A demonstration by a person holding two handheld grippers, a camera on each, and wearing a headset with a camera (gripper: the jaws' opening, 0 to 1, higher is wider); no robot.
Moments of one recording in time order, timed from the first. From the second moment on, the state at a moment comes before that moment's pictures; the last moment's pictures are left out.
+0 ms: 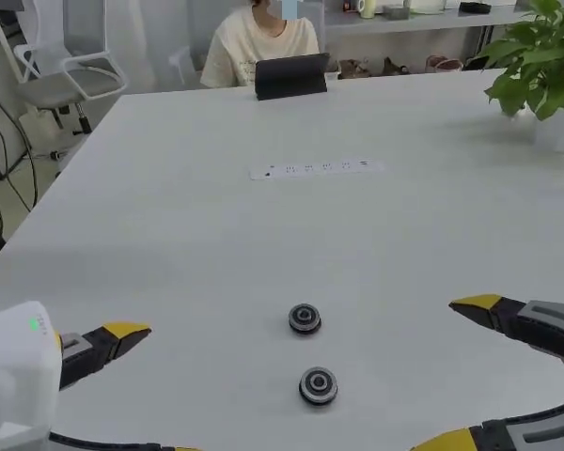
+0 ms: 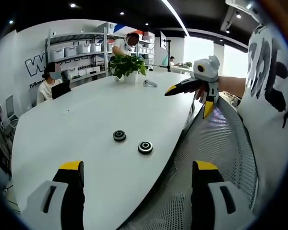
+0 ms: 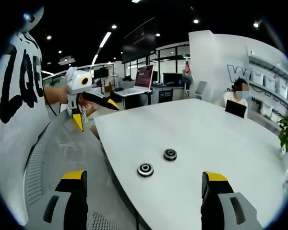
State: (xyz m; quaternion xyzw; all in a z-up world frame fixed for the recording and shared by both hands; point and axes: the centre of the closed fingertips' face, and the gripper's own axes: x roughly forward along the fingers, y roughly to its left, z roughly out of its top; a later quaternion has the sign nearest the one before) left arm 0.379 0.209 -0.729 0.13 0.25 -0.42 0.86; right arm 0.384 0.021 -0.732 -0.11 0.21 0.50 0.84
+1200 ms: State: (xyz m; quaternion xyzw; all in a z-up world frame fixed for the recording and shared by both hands) left arm 0.388 0.210 -0.728 0.13 0.24 -0.42 0.86; right arm 0.389 0.023 -0.738 -0.12 0.21 0.50 0.83
